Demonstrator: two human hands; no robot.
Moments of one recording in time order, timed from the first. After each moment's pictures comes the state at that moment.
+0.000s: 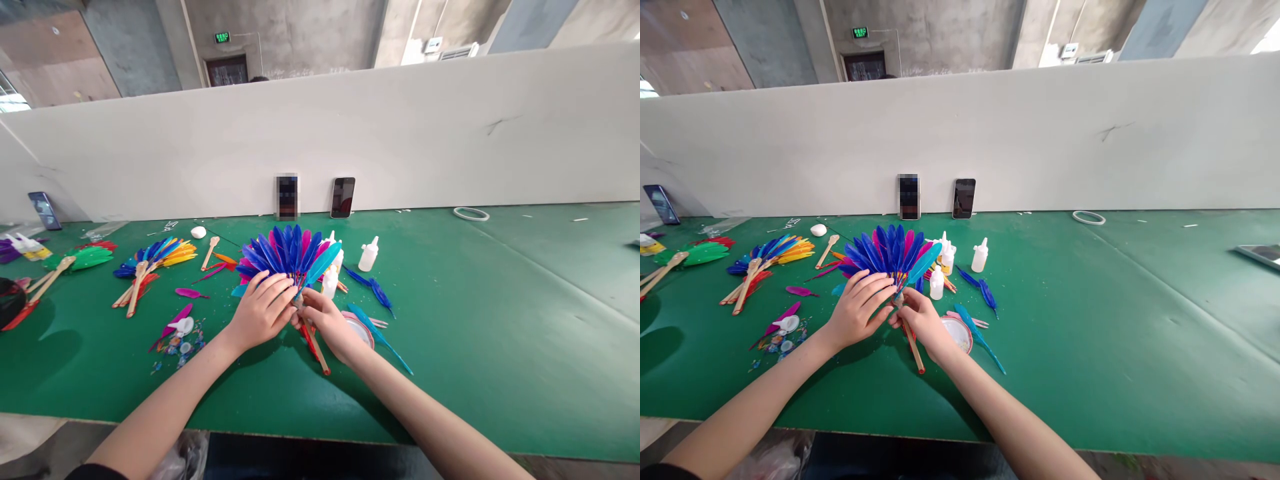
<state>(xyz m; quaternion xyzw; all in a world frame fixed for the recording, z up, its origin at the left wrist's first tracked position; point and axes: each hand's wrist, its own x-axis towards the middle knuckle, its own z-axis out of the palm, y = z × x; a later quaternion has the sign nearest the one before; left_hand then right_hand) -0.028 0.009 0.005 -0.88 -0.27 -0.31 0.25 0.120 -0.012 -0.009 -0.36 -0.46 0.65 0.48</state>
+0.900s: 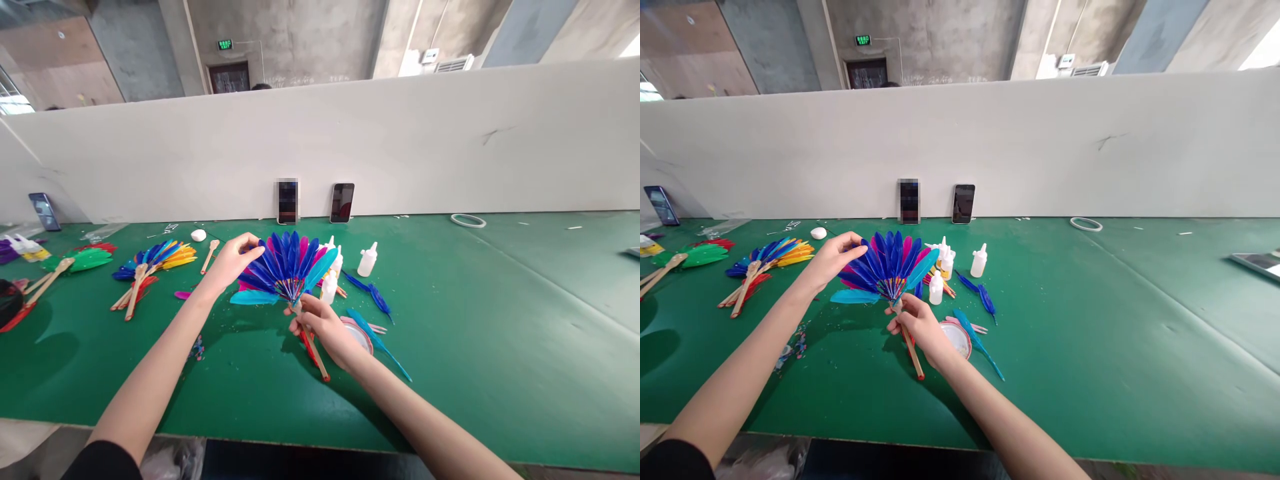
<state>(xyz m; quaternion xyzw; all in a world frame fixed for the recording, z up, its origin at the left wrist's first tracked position) -0.051 0.070 0.064 -0.75 -0.47 -0.38 -0.25 0.121 -0.013 -0.003 -0.36 -0.47 0.67 0.45</state>
